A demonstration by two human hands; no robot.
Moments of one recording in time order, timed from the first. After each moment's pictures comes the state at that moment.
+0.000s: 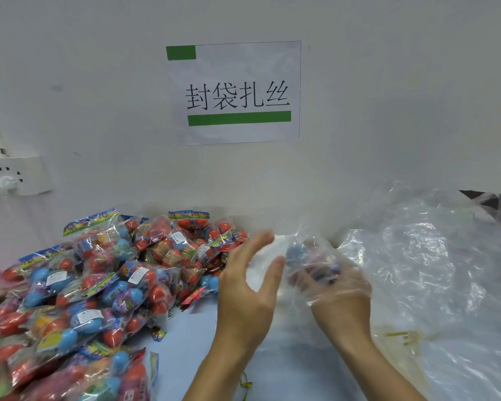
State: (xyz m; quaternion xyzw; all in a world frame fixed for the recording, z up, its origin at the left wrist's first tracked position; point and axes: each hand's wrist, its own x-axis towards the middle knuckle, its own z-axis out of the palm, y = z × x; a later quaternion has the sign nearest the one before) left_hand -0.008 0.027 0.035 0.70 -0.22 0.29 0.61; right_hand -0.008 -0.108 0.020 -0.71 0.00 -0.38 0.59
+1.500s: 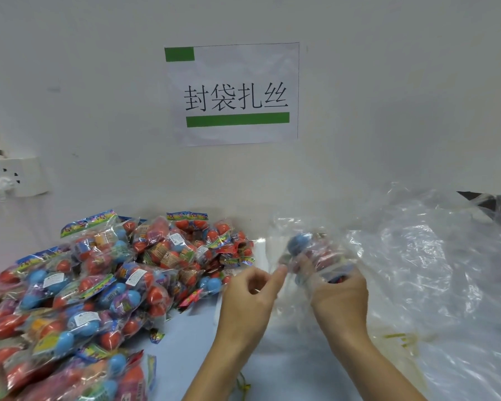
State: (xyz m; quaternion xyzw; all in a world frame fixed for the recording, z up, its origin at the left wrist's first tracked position) left_hand -0.002 0.022 0.024 0.74 -0.13 0.12 0.66; right_hand 0.002 -0.109 0.010 -0.66 0.13 -0.36 0.64
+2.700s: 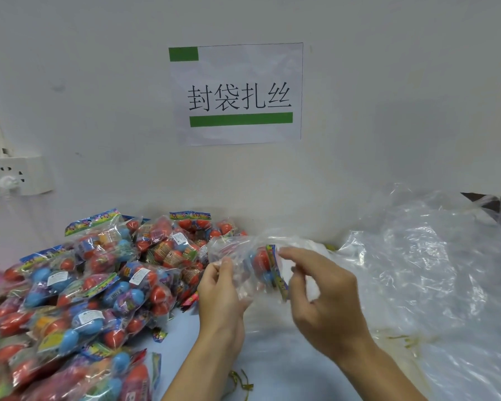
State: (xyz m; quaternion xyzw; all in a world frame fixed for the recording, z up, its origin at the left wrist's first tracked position) left_hand 0.013 0.037 0.028 0.51 0.05 0.08 0.85; right_hand -0.026 -0.094 0.033 -0.75 -0.21 -0.51 0.38
